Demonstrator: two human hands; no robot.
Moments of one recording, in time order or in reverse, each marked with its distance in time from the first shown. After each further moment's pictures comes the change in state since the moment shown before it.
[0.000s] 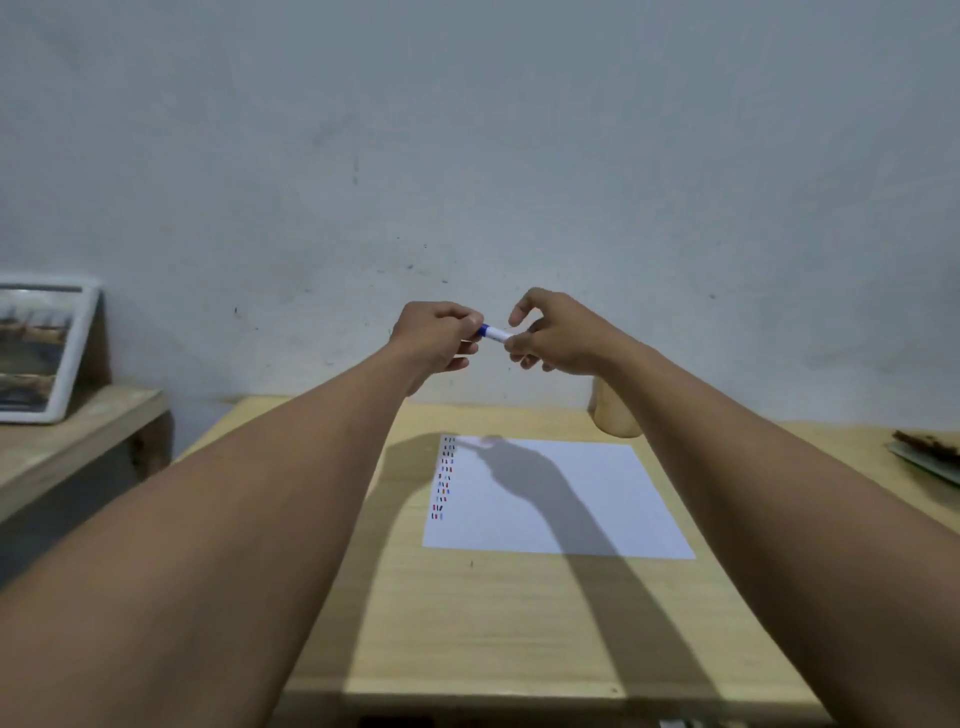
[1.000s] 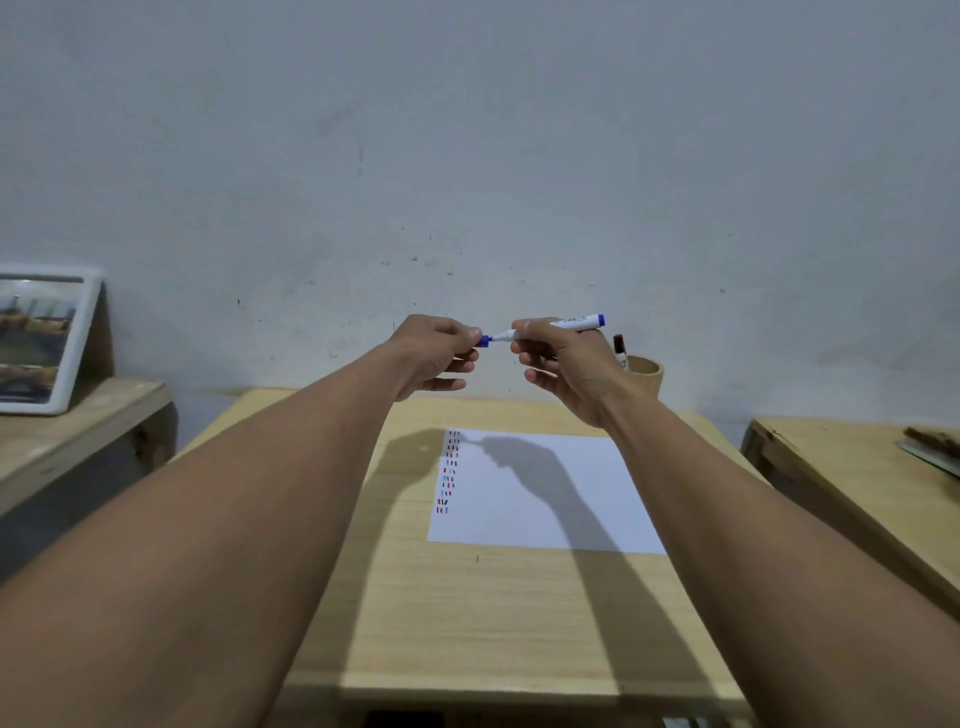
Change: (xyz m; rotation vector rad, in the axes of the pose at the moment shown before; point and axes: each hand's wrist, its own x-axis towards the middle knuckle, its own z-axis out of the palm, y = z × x) left_hand 0.006 -0.019 -0.013 0.004 -0.125 -0.151; right_hand -0.017 0.022 0.035 0.964 0.103 0.157
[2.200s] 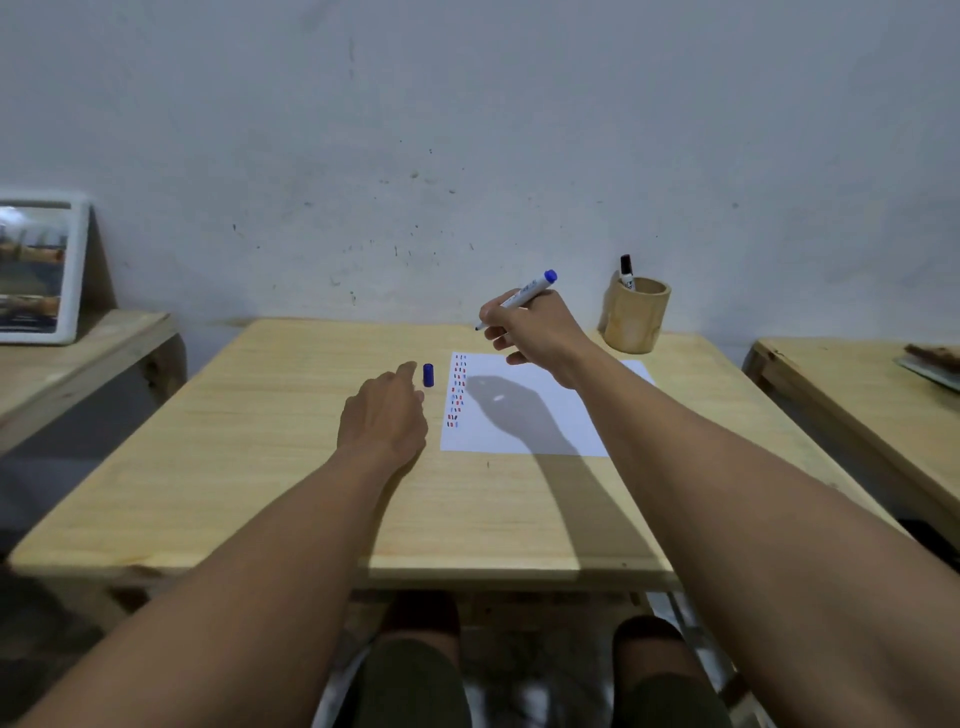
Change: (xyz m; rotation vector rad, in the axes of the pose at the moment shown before) left_hand -0.071 -0.146 -0.004 1.006 0.280 0.137; right_hand -0.023 0.051 0.033 -0.460 0.001 0.004
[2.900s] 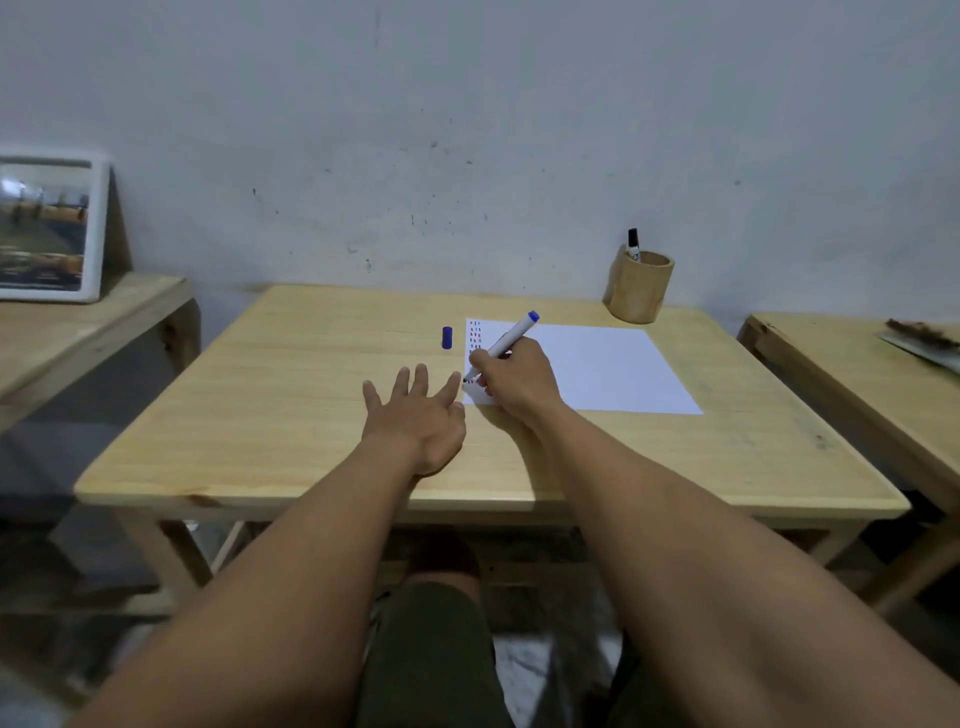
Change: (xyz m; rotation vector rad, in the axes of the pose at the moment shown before) left_hand -0.059 -0.006 -0.004 0.247 -0.379 0.095; right_hand -0.057 0.051 0.076 -0.111 0.168 0.095
